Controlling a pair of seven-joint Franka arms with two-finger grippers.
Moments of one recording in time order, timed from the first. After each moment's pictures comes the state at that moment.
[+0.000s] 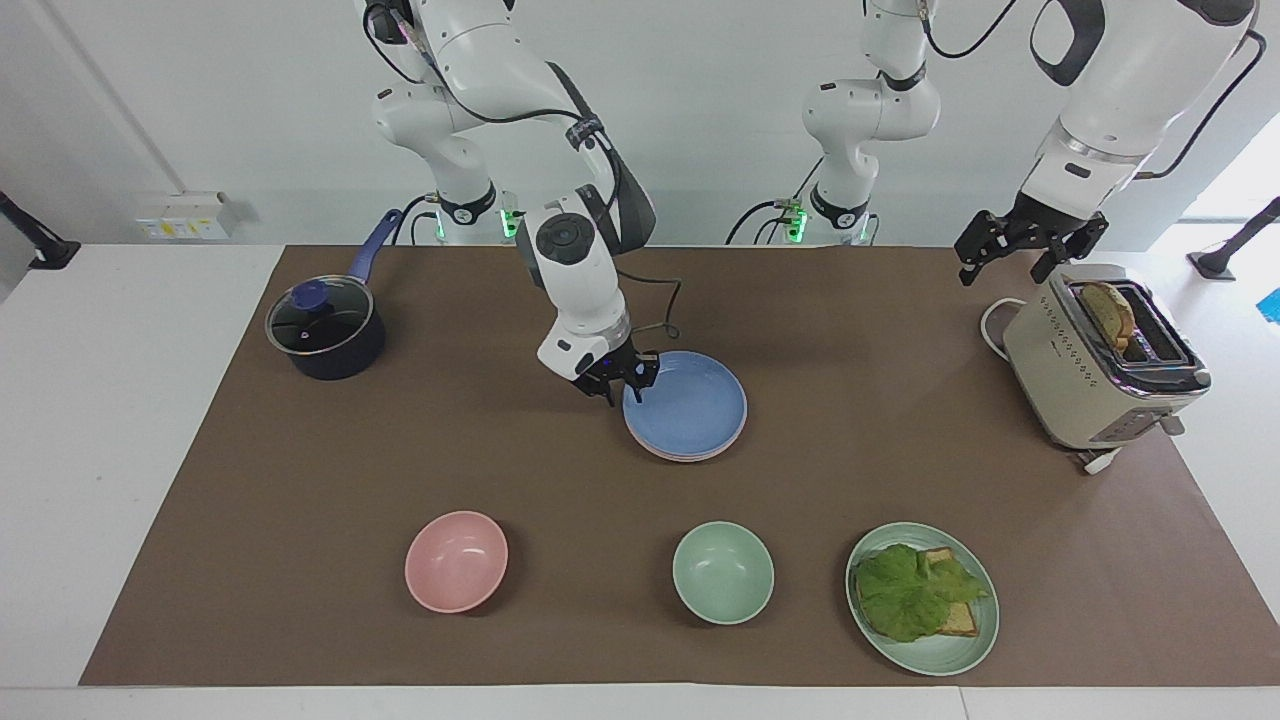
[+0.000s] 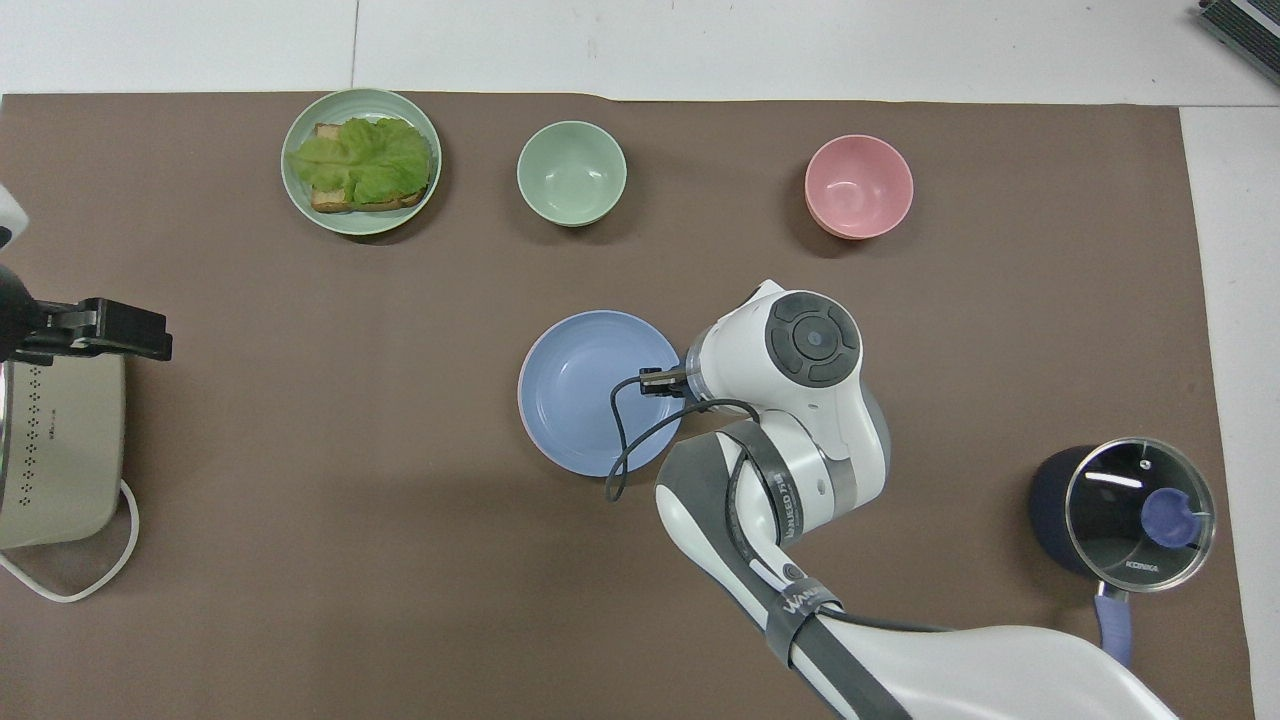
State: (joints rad) left arm -0.06 -0.07 -0.01 -1.68 0.00 1.62 -0.05; right arm 0.49 0.32 0.01 -1.92 0.21 2.34 0.32
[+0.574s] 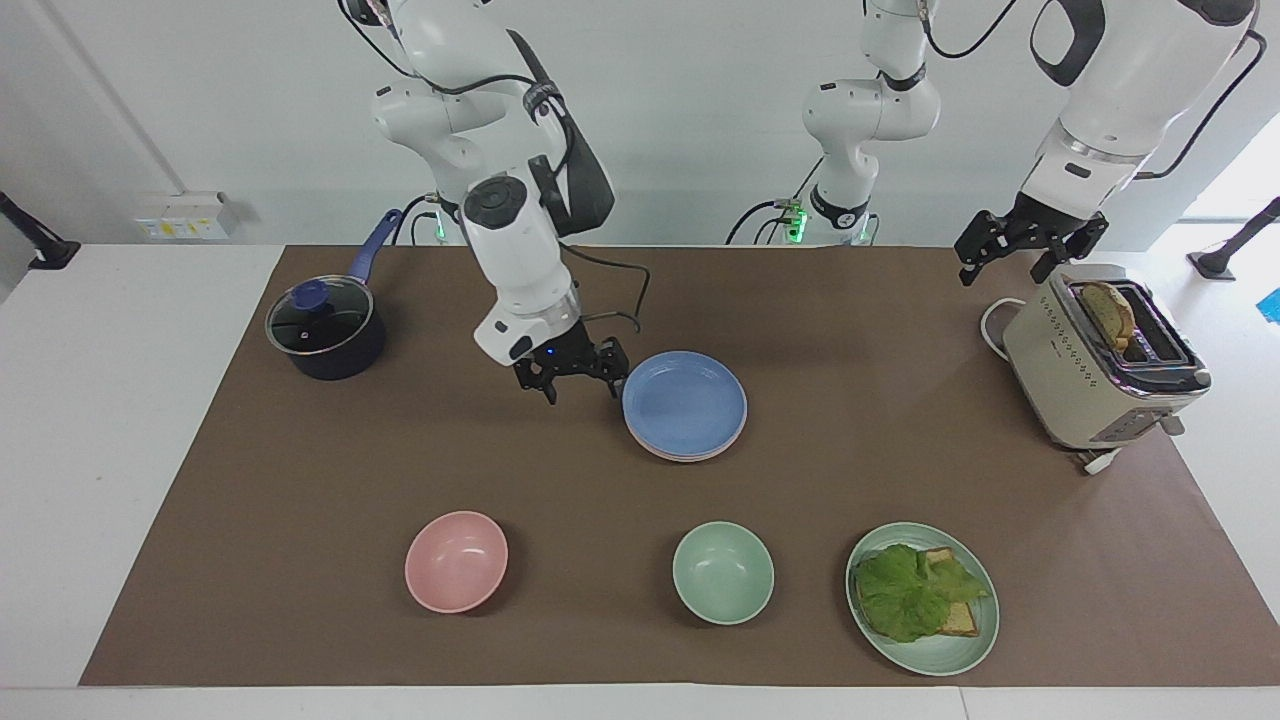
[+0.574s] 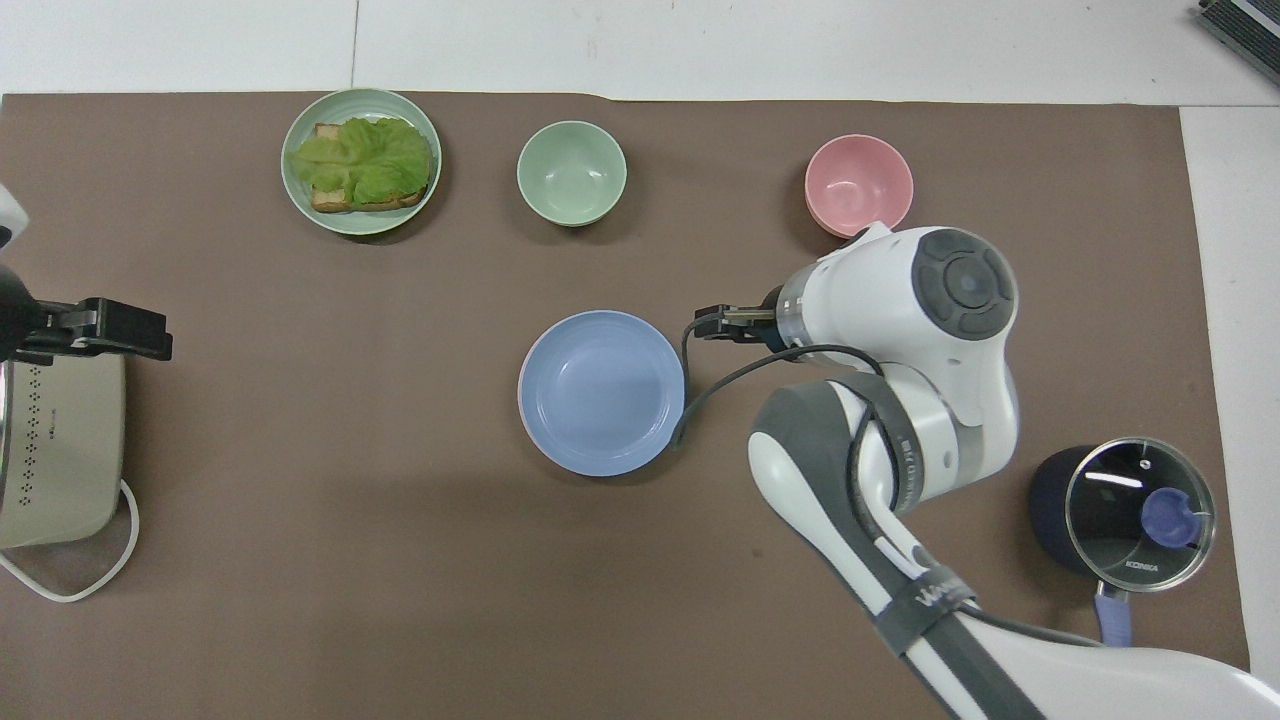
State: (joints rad) left arm -0.06 -0.07 -0.01 -1.68 0.00 1.62 -0.05; right arm 0.36 0.20 -0.01 -1.87 0.19 2.23 0.31
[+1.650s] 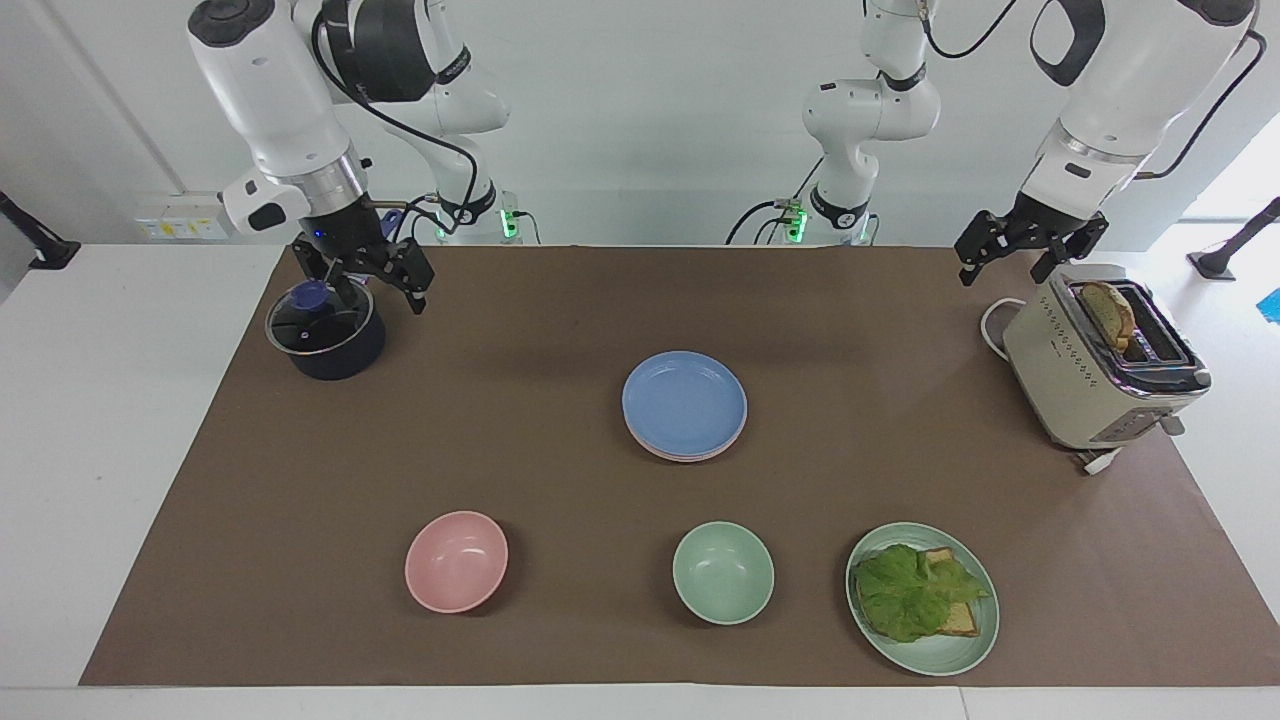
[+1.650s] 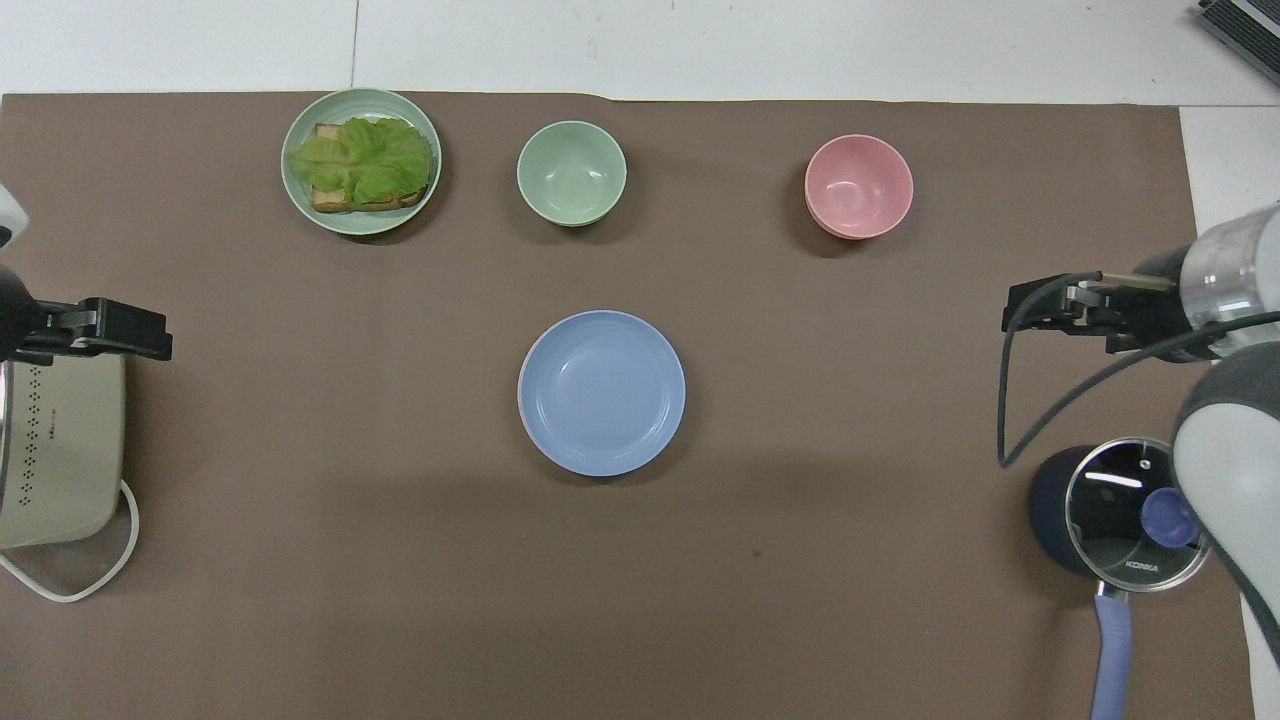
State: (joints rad) left arm -0.06 -0.07 -0.01 -1.68 0.00 1.62 -0.05; right arm 0.07 -0.06 -0.03 -1.72 0.04 1.71 0.24
